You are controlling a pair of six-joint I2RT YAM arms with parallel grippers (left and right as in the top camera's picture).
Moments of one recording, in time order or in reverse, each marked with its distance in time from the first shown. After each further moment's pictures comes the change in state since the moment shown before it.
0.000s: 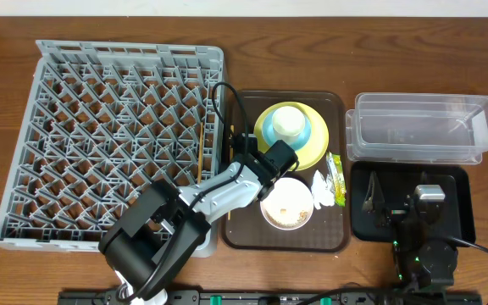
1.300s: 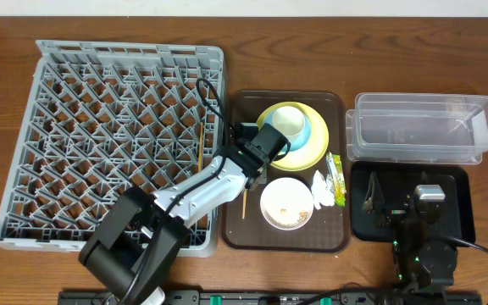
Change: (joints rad) left arm 0.077 -0.085 0.003 0.087 0.222 0.106; right arm 0.000 0.000 0.000 0.000 0.000 0.000
